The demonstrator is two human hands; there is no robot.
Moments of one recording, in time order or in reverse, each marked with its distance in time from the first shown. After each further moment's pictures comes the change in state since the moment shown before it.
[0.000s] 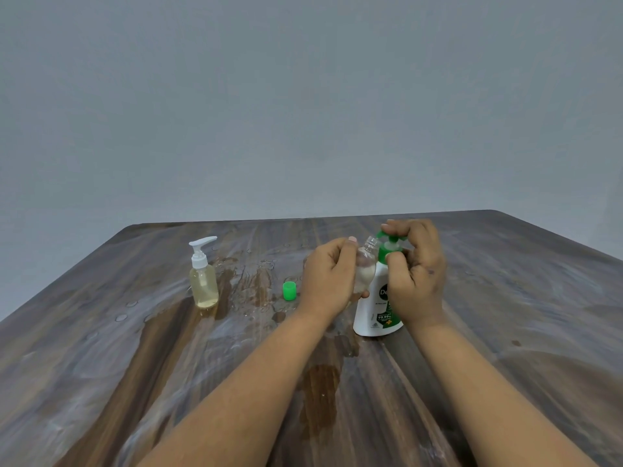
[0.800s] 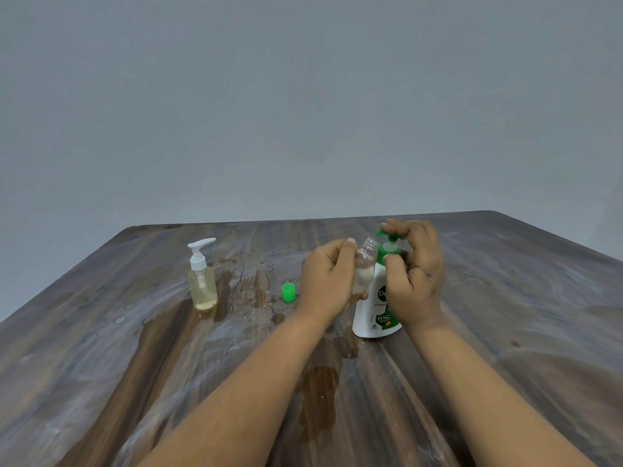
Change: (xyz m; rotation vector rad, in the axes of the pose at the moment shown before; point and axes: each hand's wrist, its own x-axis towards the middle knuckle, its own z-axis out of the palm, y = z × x) left_hand 0.000 -0.001 -0.001 0.008 -0.007 0.015; right_hand -0.001 -0.001 -0.001 0.006 -0.011 -0.004
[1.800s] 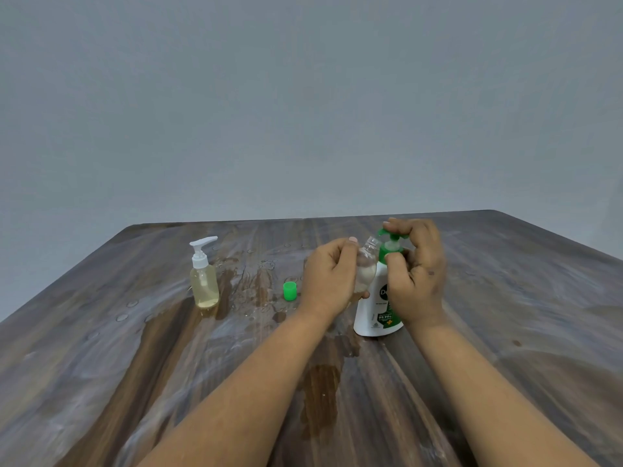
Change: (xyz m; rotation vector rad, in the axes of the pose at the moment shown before) left_hand 0.000 0.002 0.000 -0.012 -0.002 -0.017; right_hand 0.001 0.001 0.002 0.040 0.017 -0.003
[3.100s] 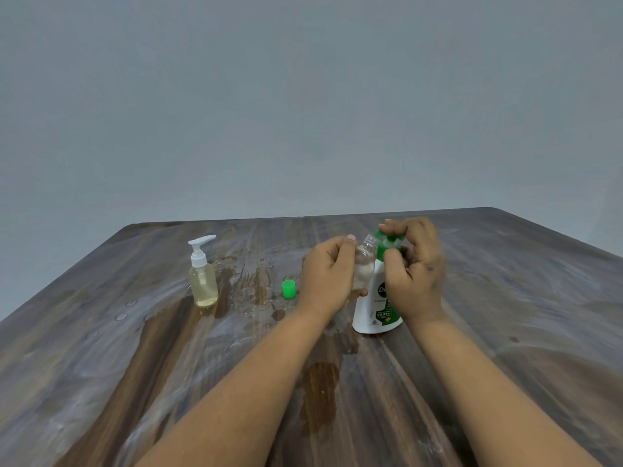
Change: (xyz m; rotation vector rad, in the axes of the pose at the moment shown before) left_hand 0.000 0.000 0.000 0.014 0.003 0.001; right_hand 0.000 0.001 -0.001 -0.051 -0.005 0.001
